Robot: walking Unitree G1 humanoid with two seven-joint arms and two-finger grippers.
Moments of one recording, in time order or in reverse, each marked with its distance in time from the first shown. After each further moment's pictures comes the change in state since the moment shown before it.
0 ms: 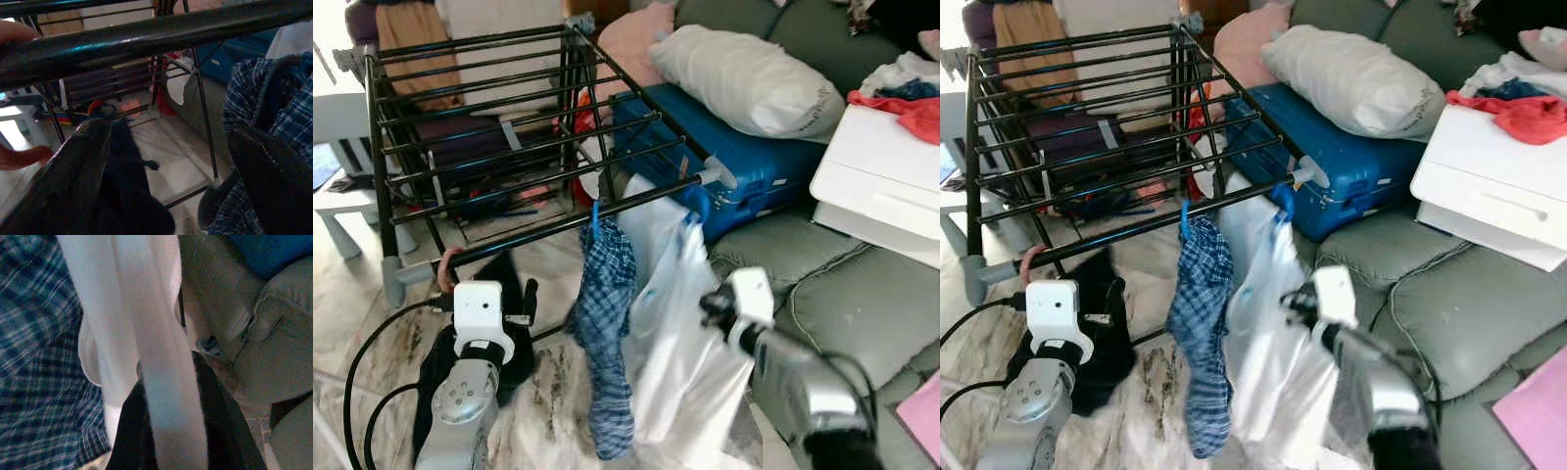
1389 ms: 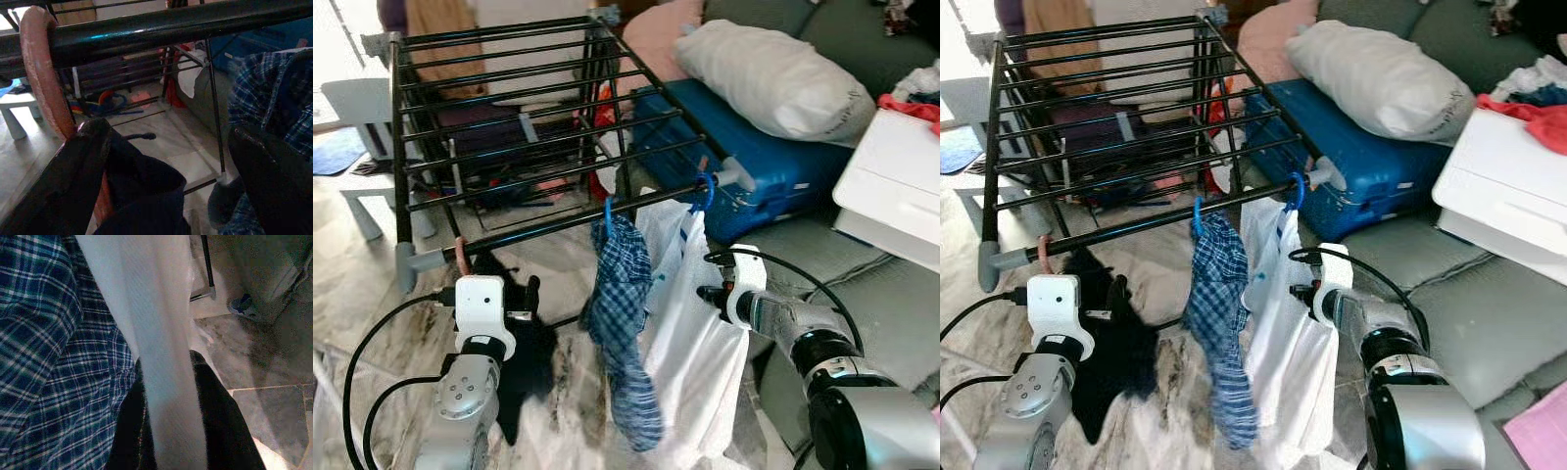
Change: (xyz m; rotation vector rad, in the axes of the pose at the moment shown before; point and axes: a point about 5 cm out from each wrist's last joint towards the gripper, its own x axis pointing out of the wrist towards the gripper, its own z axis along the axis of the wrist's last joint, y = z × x) left arm 0.000 -0.003 0.005 -0.002 0.026 -0.011; right arm 0.041 -0.021 0.017 0.181 0.201 0.041
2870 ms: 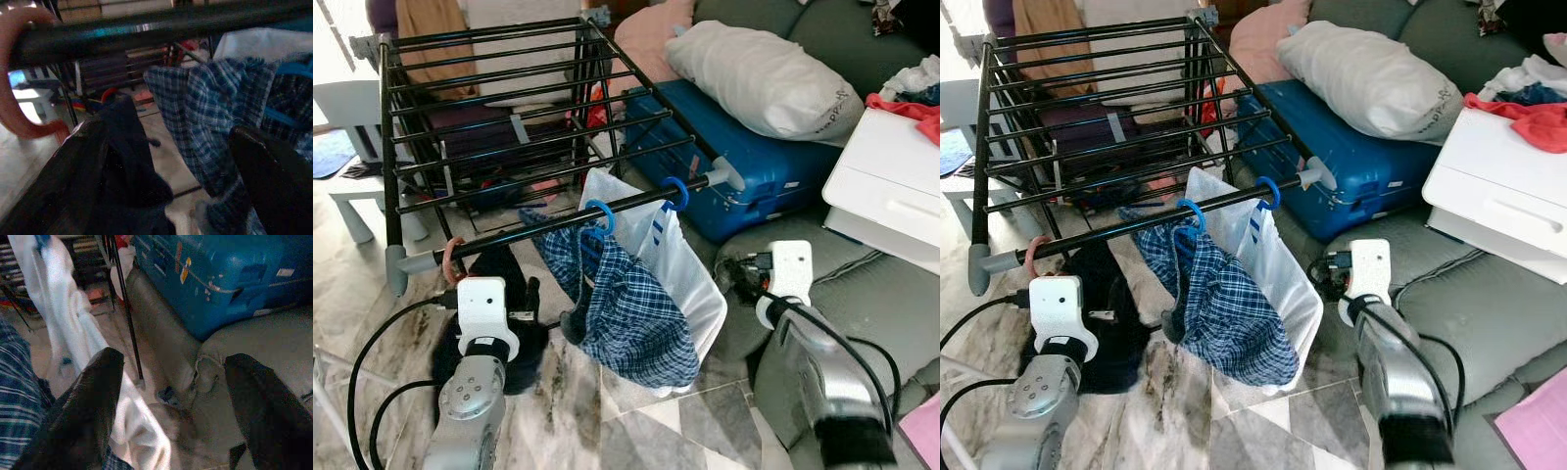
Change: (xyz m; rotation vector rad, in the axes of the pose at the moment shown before) left arm -0.001 -0.004 0.003 -0.002 -0.004 0.057; right arm -0.061 0.004 0.004 -0.180 -0.479 -0.232
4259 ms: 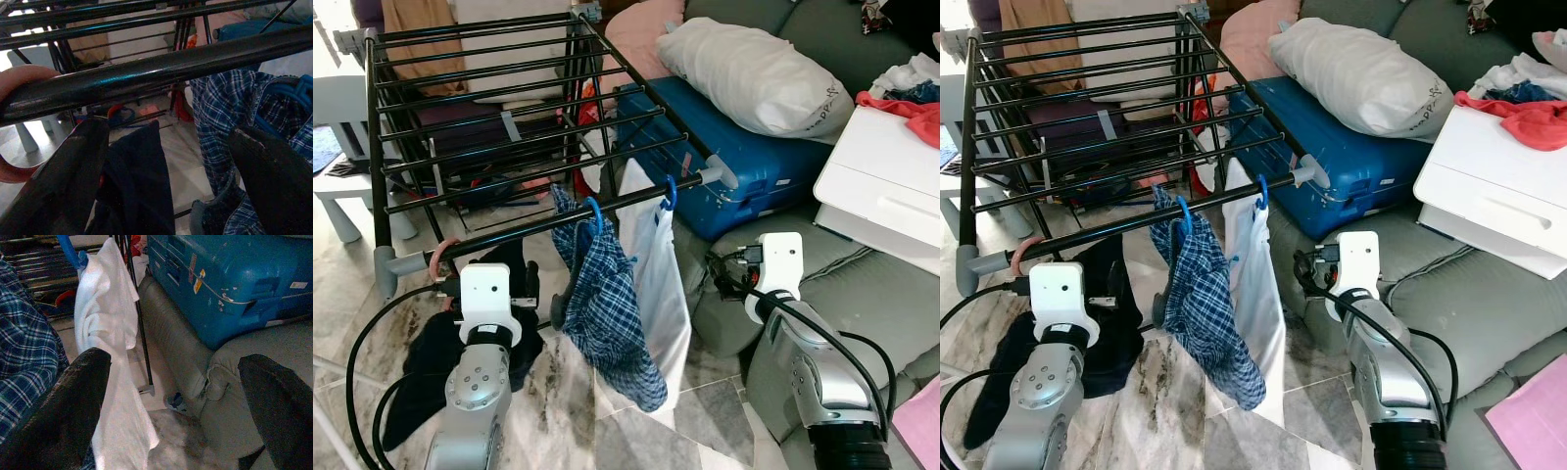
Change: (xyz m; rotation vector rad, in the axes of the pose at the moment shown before) left arm 0.004 -0.007 0.014 0.046 -0.057 0.039; right arm 0.000 0.017 0.010 -0.003 -0.011 0.064
